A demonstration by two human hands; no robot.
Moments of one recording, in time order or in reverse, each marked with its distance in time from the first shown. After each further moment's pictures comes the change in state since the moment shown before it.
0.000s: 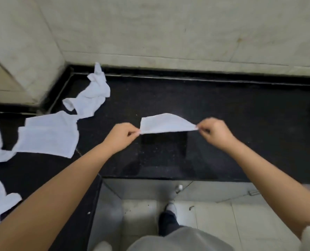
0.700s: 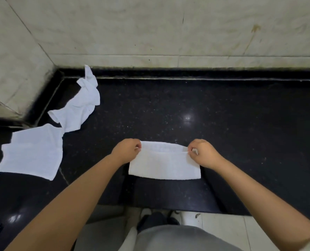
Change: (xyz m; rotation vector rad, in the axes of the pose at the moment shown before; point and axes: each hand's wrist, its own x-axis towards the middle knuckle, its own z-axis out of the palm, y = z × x) left_hand 0.097 -0.012 0.072 0.261 -0.298 -0.256; right_hand 0.048 0.069 0.065 0.204 -0.356 0.193
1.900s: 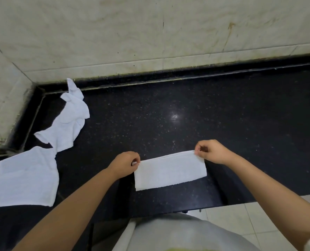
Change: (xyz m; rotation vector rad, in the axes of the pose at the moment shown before) left_hand 0.003 -0.030 0.009 -0.017 -0.092 0.269; right_hand -0.023 0.005 -0.015 0.302 -0.031 0.172
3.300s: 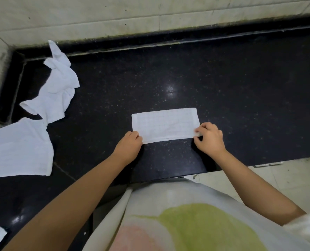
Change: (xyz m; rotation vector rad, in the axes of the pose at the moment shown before) left_hand -0.019 0.005 0.059 0.377 0.180 0.162; right_hand -0.024 0.025 0.076 -0.318 0.384 0.179
